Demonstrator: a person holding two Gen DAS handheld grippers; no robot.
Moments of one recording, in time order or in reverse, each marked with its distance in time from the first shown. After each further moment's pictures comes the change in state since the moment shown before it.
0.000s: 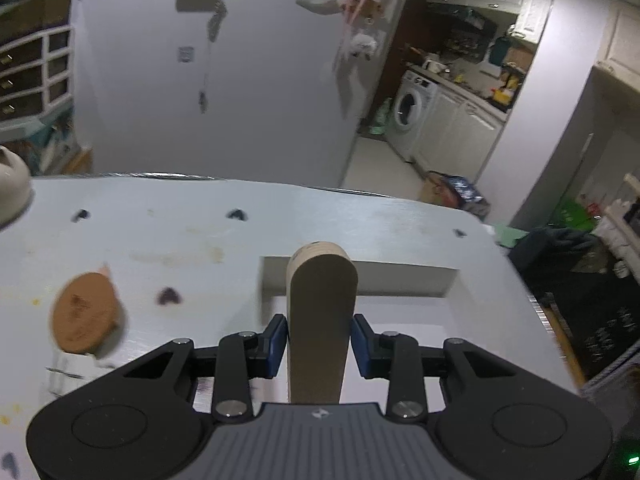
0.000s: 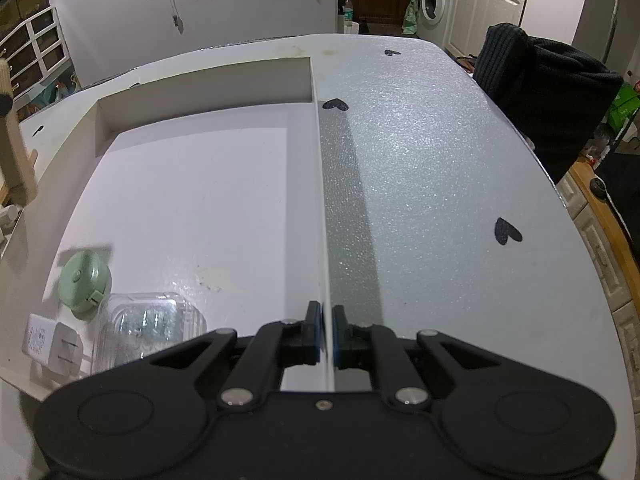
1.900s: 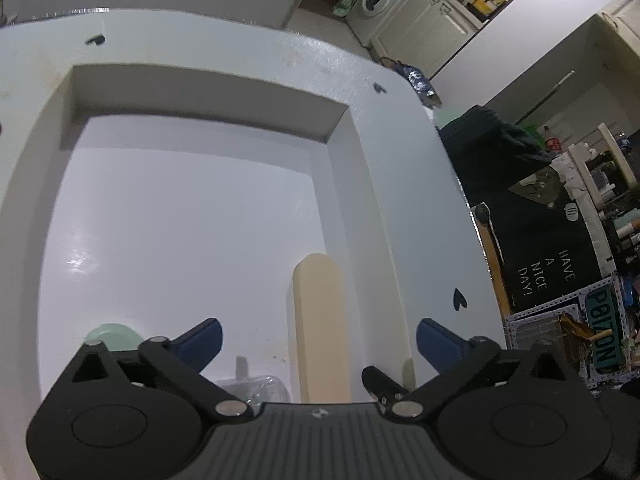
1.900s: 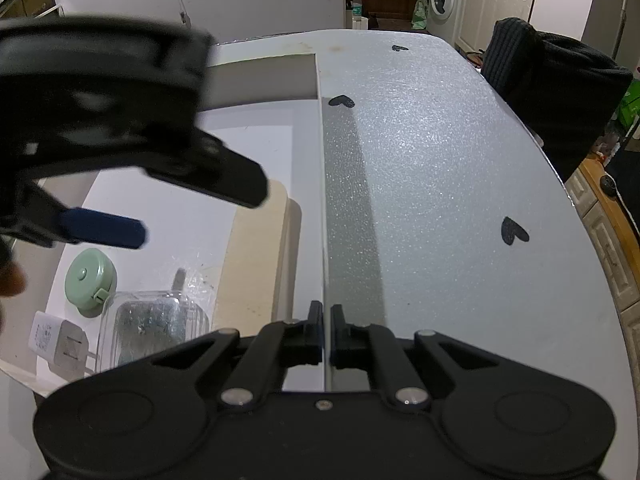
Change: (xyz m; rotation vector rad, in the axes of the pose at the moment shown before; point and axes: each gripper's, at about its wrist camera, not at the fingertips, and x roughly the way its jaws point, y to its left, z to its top) left arm 0.093 -0.106 -0.059 -0.110 0.377 -0.186; right arm 0.004 -0.006 0.004 -0.001 0.013 0.036
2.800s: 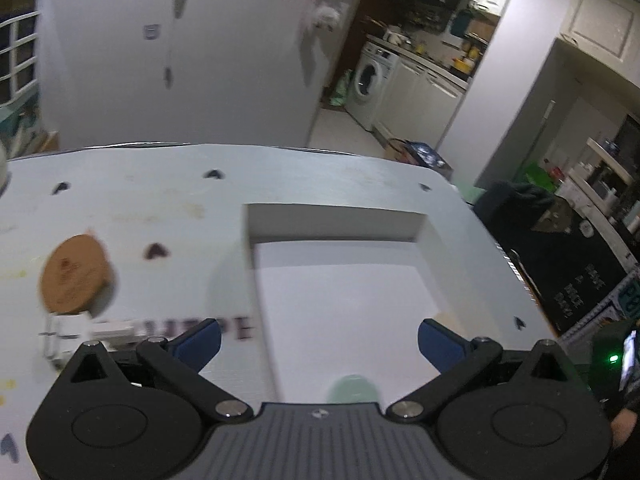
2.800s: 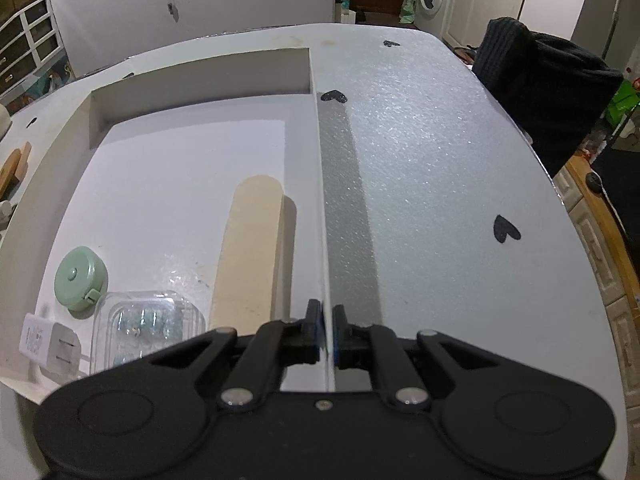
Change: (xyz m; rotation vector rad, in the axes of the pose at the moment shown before) left arm -0.145 0.116 -0.010 0.173 -0.290 0.111; right arm 0.004 0.009 0.005 0.007 0.028 -0.064
